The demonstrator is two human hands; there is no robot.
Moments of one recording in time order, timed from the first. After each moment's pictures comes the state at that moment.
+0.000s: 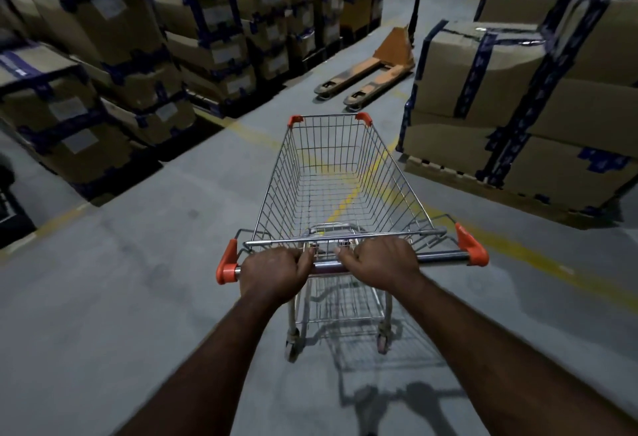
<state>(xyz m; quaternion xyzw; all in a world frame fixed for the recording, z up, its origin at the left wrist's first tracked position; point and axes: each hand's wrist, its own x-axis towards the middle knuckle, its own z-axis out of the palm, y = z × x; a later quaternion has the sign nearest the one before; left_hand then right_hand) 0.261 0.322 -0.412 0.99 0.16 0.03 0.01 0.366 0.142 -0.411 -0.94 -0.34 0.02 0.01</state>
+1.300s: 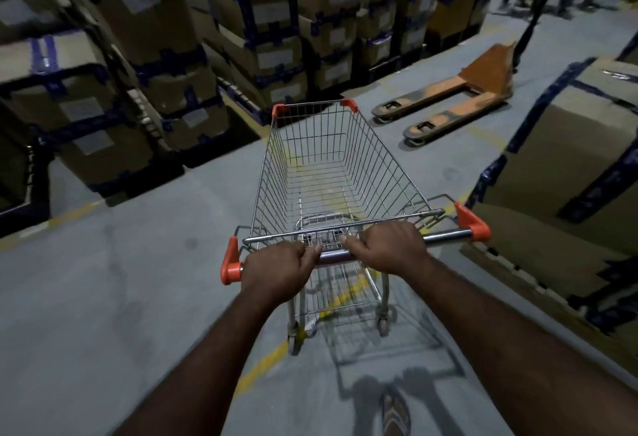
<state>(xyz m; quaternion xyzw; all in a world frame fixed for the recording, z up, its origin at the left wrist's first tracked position) 0.772 0.468 -0.421 0.96 0.27 0.02 0.06 0.948 0.330 -0.416 -0.87 -0.49 0.00 -0.01</state>
